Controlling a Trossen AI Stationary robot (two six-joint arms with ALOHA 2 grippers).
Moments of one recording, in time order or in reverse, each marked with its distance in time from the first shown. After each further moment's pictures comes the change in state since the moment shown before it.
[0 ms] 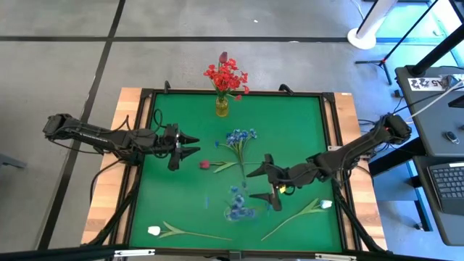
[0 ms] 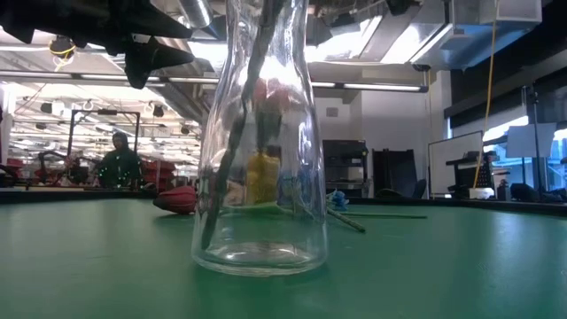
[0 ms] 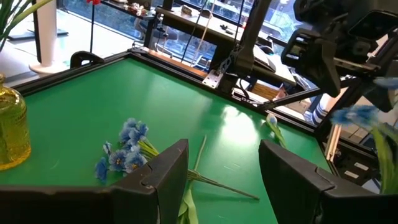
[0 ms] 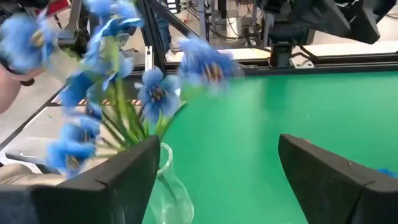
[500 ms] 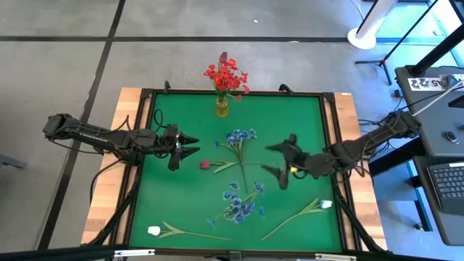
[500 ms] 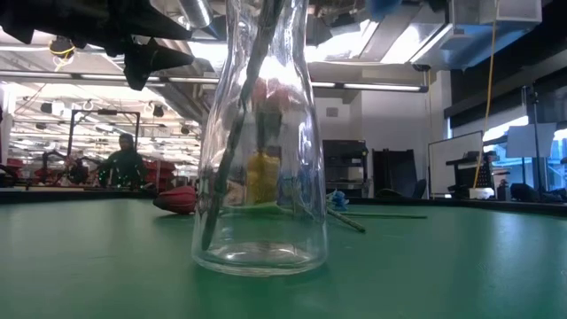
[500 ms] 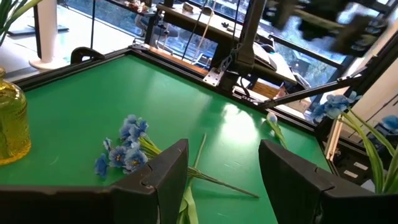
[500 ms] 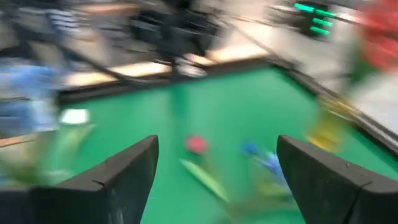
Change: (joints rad) left arm 0.000 0.000 0.000 -0.010 0.000 -0.014; right arm -0.008 -0.209 0.002 -0.305 0.400 0.124
